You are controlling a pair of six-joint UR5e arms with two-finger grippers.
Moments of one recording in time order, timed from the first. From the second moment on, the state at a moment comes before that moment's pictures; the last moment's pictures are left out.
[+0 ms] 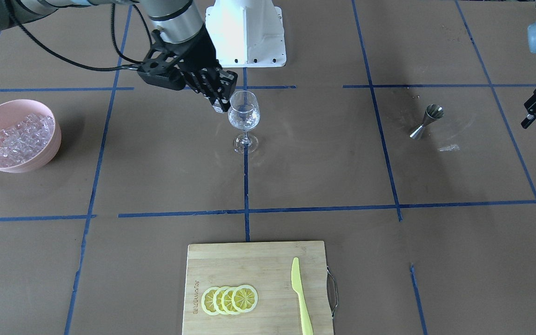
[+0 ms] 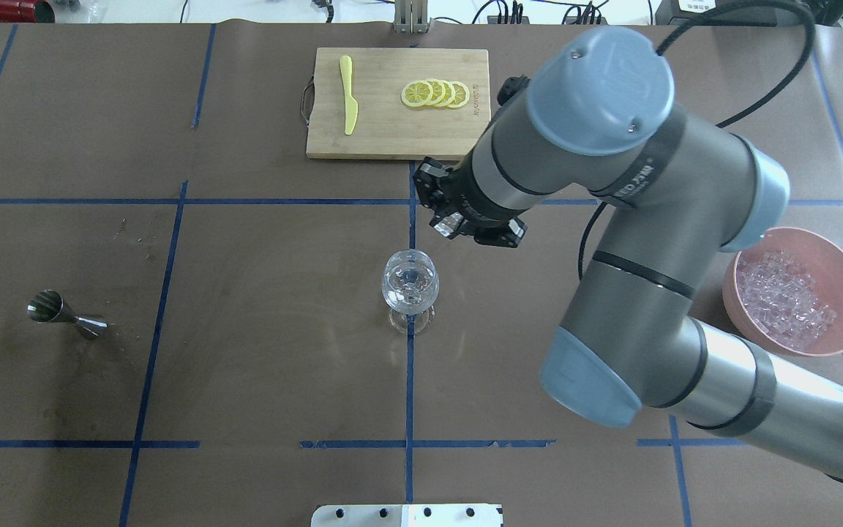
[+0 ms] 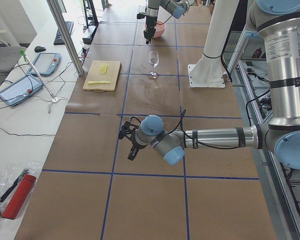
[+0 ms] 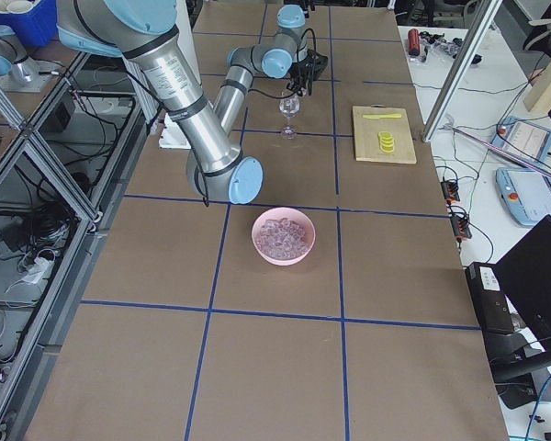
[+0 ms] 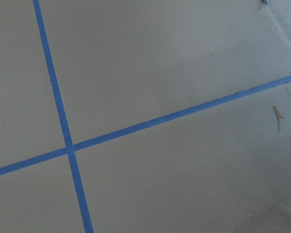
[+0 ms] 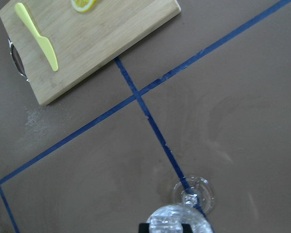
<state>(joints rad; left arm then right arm) -1.31 -1.37 -1.64 -2.47 -2.28 -0.38 0.60 -0.82 1.91 -1.64 1.93 1.77</state>
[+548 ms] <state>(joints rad) -1.31 -1.37 -1.64 -2.47 -2.28 -0.39 0.56 -0.79 1.89 -1.65 1.91 1.81</state>
